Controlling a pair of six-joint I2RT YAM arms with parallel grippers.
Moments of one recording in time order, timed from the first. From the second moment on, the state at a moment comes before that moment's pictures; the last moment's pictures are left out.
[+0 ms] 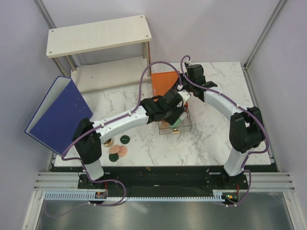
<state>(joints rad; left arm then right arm) -0.97 1.75 1.52 -0.61 -0.21 -0.08 0.39 1.79 1.39 -0.24 -0.25 0.66</state>
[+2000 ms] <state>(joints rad) -1.23 1.74 1.33 -0.72 -0.68 -0.50 0.39 1.80 1.38 -0.20 -0.29 0.67</state>
